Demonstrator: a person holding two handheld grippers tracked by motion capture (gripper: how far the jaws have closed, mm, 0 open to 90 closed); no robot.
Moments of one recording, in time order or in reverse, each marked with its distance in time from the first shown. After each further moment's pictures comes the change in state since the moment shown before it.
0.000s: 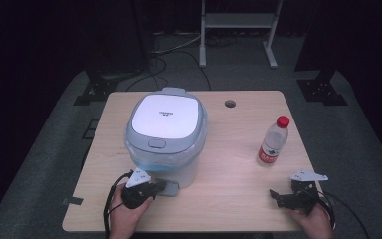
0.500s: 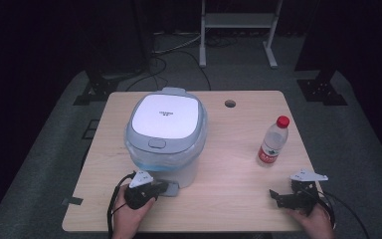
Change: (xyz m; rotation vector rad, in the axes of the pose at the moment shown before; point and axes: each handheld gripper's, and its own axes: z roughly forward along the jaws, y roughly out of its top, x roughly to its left) left arm 0.002 -0.005 0.010 0.021 -0.010 0.001; right arm 0.000 0.000 0.000 0.000 0.000 0.000
